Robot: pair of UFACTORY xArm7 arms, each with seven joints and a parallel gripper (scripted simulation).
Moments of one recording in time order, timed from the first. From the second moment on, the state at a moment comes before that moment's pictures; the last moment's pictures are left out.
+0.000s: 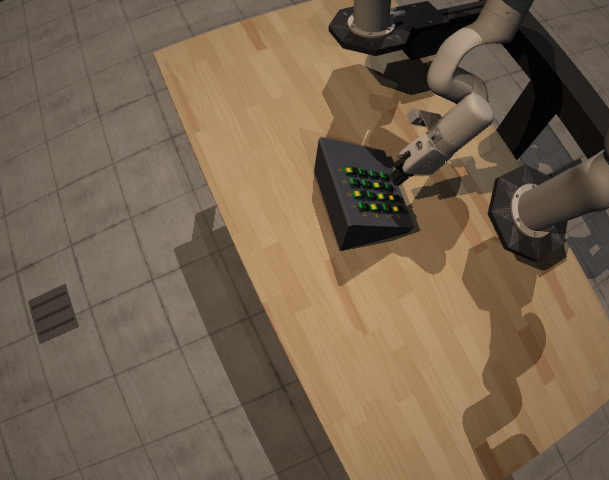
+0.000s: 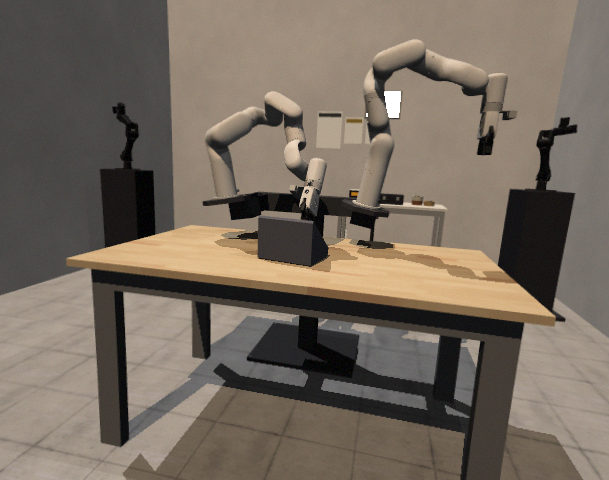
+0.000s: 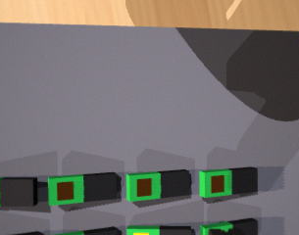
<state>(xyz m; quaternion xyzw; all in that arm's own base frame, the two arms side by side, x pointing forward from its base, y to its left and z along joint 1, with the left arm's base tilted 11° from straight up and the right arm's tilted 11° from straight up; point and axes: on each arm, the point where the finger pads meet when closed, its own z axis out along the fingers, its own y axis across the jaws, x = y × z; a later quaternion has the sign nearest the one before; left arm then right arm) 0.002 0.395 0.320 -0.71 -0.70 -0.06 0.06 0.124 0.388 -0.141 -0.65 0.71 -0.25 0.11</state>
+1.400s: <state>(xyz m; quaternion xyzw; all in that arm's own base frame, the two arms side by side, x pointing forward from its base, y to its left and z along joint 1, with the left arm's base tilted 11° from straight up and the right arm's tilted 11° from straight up) 0.002 0.395 0.320 -0.71 -0.70 -0.06 0.06 0.134 0.384 -0.160 -0.65 0.71 -0.25 0.11</state>
